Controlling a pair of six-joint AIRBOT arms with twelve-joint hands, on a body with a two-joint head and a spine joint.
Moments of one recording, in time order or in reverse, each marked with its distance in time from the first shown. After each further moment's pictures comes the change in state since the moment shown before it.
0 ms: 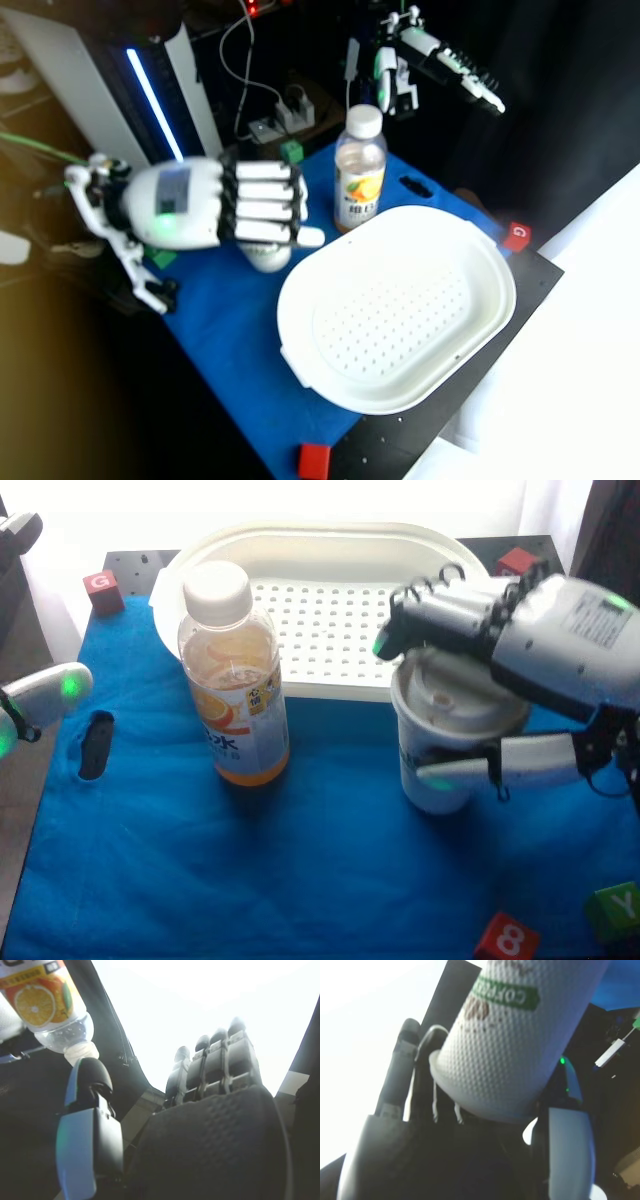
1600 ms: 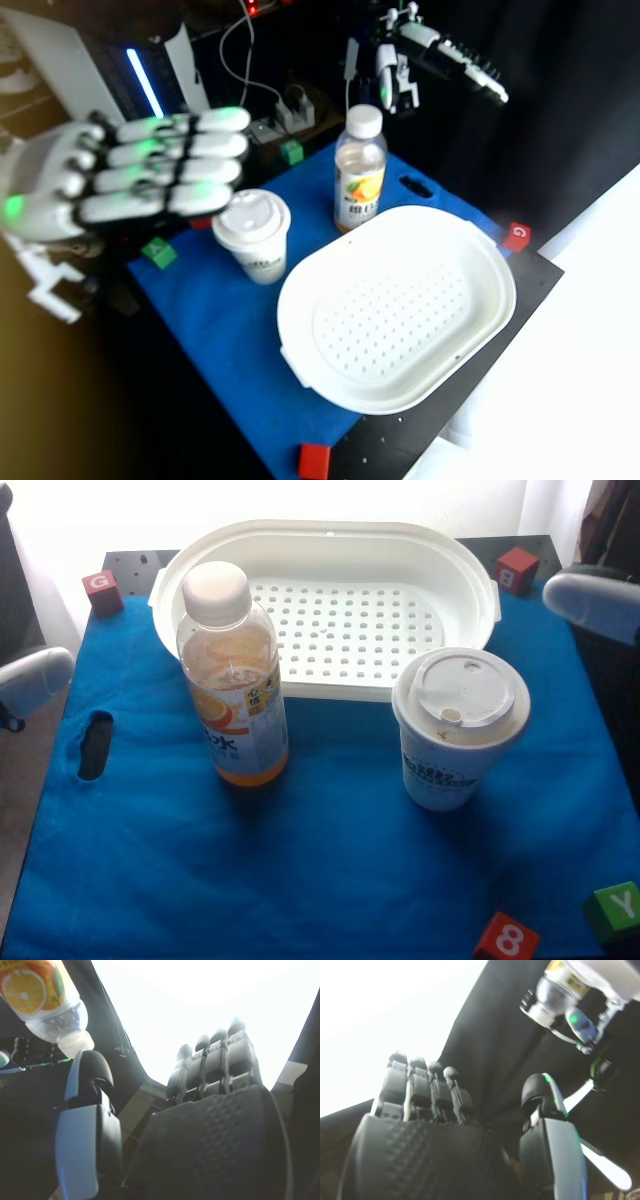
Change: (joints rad) left arm 0.013 0.008 -0.005 0.003 -0.103 -0.007; right arm -0.031 0.242 -0.119 0.212 0.307 -0.094
